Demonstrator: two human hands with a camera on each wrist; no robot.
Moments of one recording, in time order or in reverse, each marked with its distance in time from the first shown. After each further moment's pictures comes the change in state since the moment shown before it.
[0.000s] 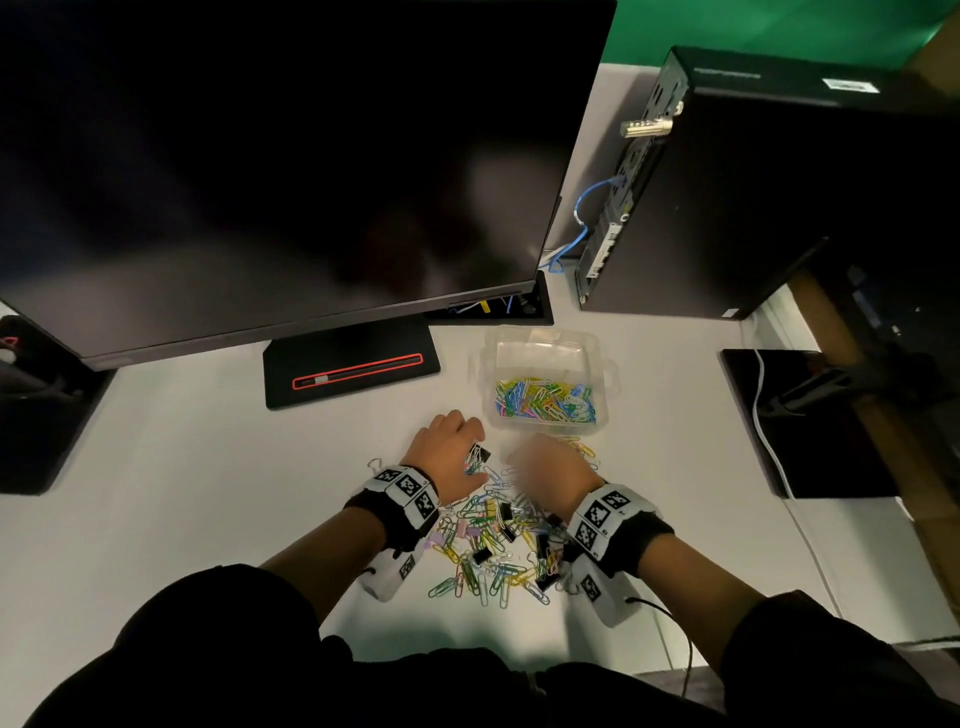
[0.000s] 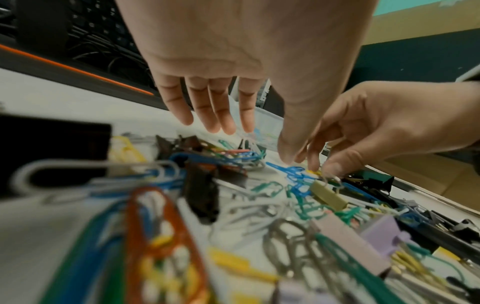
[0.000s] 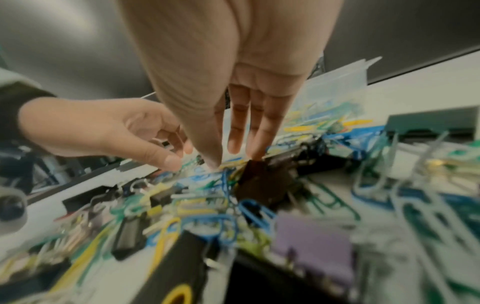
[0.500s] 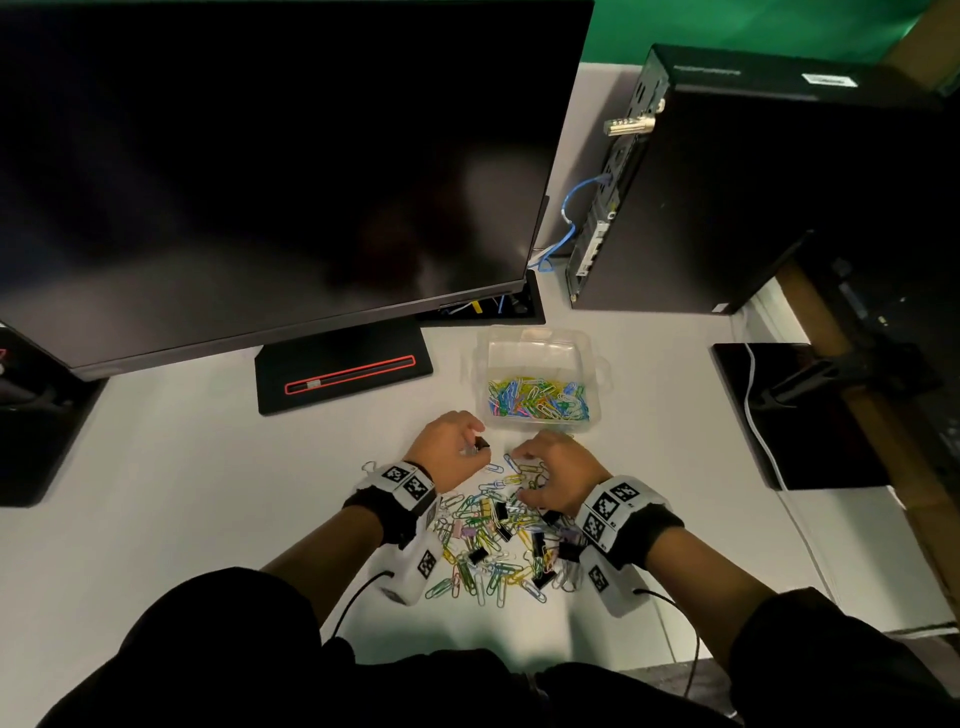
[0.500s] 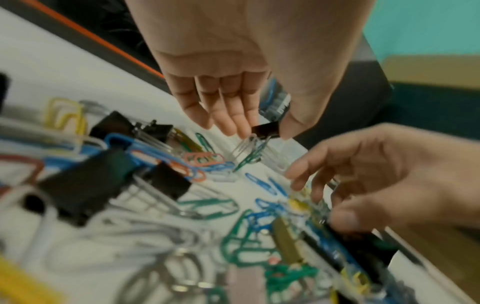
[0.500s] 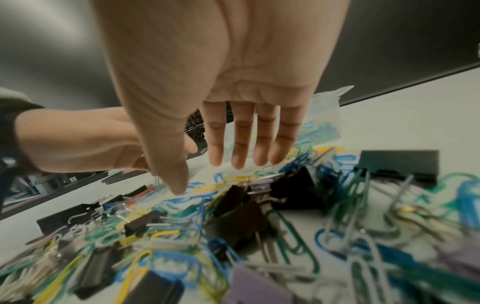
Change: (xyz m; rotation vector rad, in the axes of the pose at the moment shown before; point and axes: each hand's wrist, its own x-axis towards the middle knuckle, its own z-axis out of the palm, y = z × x) left_hand 0.006 0.008 -0.003 -0.470 0.100 -0.085; right_hand -0.004 0.007 -0.011 -0.035 -0.063 0.084
